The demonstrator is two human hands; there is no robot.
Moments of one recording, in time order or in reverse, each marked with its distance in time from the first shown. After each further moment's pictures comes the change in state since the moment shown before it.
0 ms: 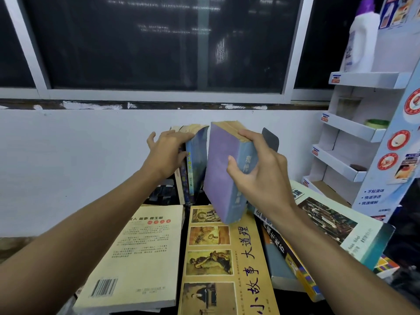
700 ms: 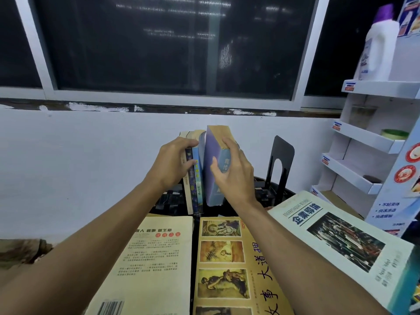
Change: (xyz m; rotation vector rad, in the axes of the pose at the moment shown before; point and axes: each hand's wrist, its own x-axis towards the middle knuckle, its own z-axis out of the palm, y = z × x) left_hand -0.002 -0.023 0.004 -0.301 0.090 0.039; right_hand 0.035 0.051 0.126 -0.130 0.075 -0.018
